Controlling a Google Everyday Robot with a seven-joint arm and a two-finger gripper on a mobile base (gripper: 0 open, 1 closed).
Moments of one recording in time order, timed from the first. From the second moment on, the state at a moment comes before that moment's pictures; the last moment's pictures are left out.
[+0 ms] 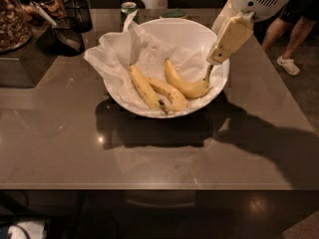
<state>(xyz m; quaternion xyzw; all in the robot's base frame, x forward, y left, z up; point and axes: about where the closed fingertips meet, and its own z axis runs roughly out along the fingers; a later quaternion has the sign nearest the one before) 0.542 -0.133 1.002 -0.59 0.77 0.07 0.22</state>
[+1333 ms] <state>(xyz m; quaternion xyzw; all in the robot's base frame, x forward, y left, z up) 0.548 -0.133 0.972 -0.54 0.79 0.13 0.26</state>
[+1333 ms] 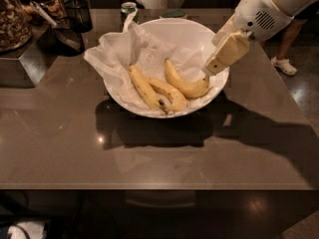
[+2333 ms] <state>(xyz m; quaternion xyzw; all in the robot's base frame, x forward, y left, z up) 0.553 -0.140 0.939 -0.52 0.81 0.16 0.23</state>
